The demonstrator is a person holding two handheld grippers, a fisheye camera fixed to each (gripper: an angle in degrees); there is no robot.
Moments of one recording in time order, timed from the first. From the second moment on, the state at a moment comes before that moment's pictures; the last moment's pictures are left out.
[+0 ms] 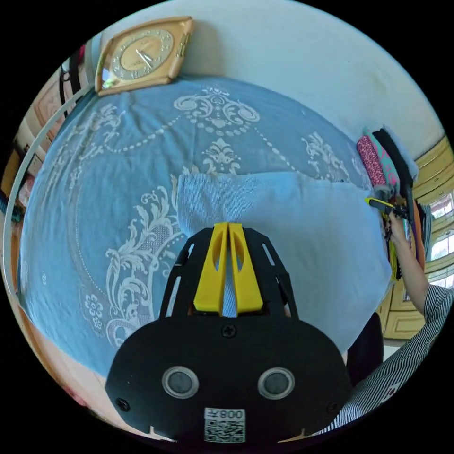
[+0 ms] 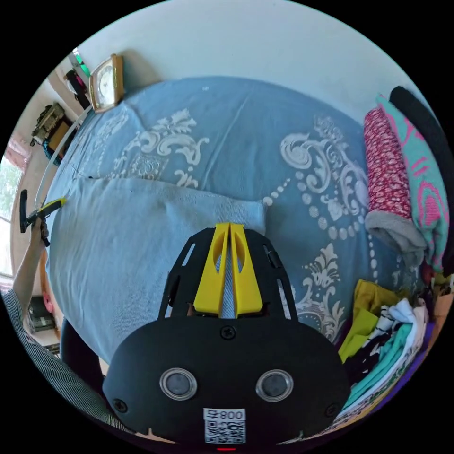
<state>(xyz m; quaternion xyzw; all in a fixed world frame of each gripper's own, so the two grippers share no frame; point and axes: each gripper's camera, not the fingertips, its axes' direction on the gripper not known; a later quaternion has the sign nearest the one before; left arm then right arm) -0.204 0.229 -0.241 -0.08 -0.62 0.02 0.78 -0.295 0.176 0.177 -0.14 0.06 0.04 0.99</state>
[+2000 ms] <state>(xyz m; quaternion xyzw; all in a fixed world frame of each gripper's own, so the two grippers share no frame) -0.040 0.498 0.010 -0.14 -0.49 -0.03 0.86 -0.551 0.511 0.219 -0.22 -0.05 -0.03 0.97</state>
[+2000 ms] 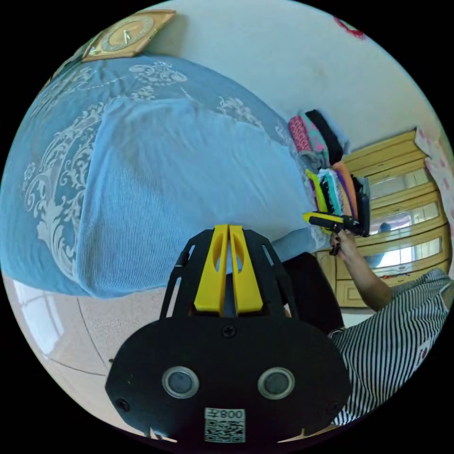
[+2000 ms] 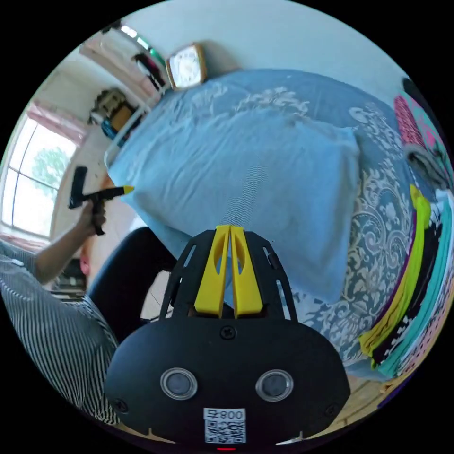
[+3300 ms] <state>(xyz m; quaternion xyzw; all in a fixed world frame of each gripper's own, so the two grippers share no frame) 0.237 0.443 0.719 -0.47 -0.40 0.35 0.70 -0.390 0.712 0.198 0.03 -0.24 0.39 0.89</state>
